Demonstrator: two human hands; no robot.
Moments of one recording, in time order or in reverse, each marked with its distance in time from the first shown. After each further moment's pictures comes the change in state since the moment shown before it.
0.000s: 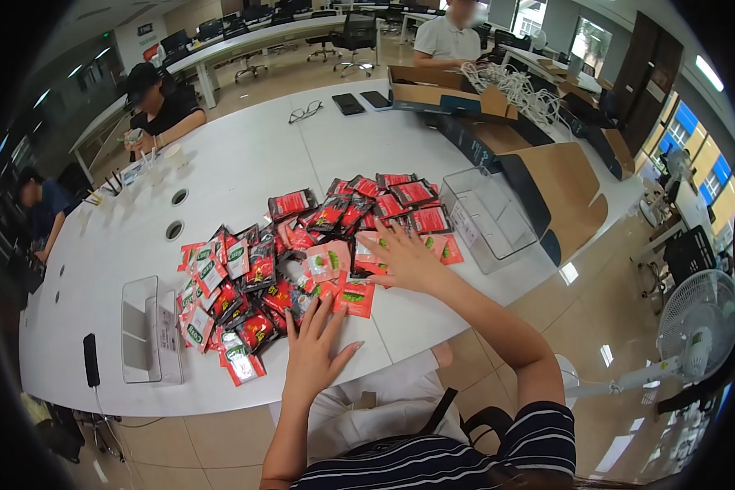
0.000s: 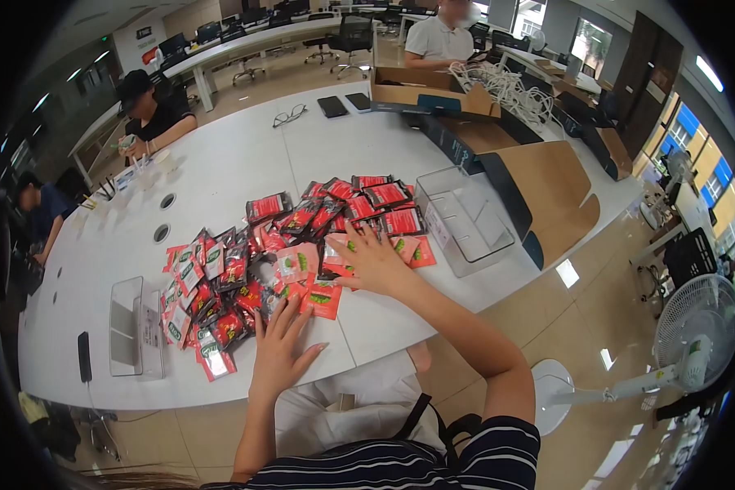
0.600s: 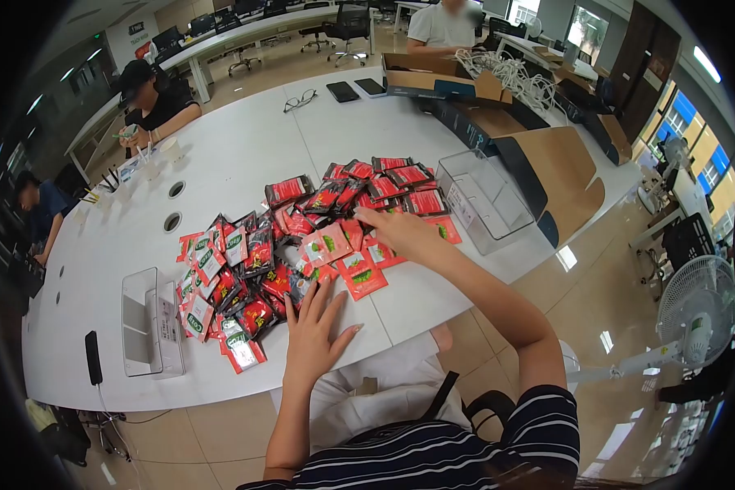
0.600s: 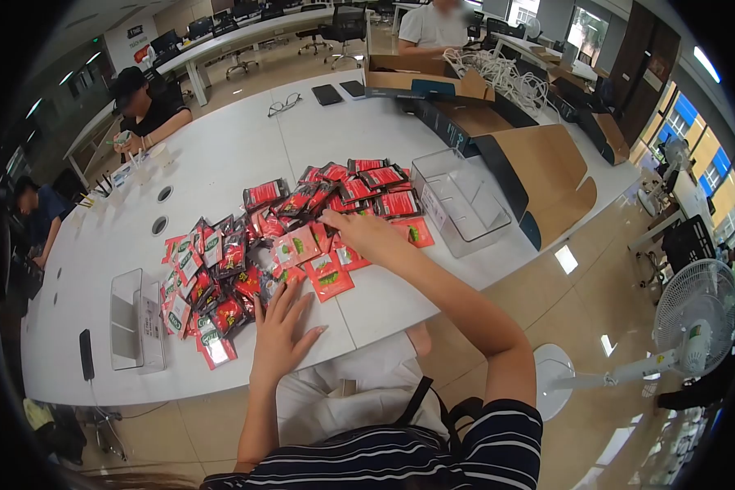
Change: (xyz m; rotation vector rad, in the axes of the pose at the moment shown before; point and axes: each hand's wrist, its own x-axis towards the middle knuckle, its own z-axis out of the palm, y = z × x) left_hand -0.001 0.000 0.000 -0.012 0.019 0.016; right_hand 0.016 -0.001 -0.035 0.333 0.004 0.071
